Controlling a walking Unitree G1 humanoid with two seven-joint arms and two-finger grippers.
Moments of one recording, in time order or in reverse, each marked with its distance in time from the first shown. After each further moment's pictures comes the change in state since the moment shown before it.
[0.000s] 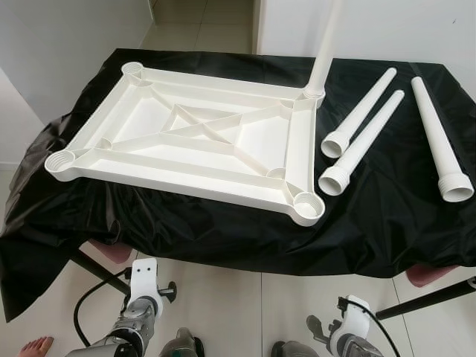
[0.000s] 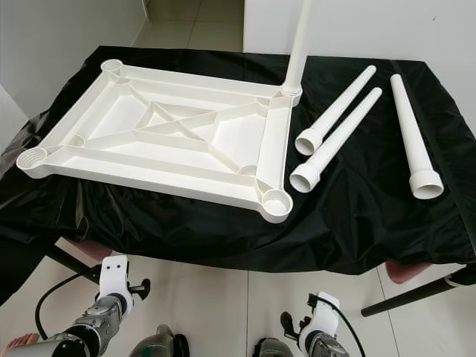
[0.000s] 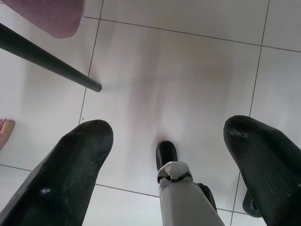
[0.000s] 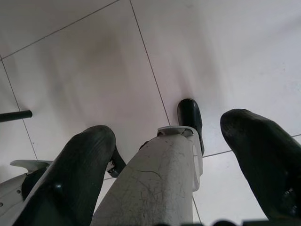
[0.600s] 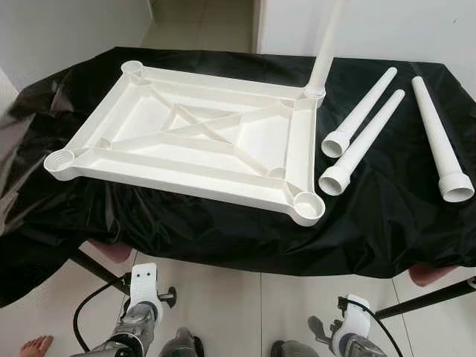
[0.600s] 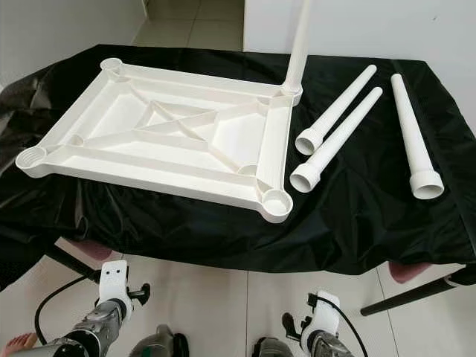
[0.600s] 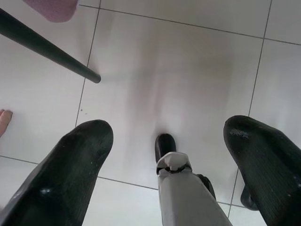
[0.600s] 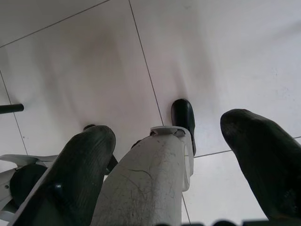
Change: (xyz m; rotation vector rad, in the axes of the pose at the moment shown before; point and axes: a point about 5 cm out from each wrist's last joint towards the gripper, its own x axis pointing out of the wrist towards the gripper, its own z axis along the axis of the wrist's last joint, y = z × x) left arm -0.002 0.001 -0.009 -0.012 0.023 0.006; right arm 0.000 -0.003 0.002 -0.048 0.007 -0.002
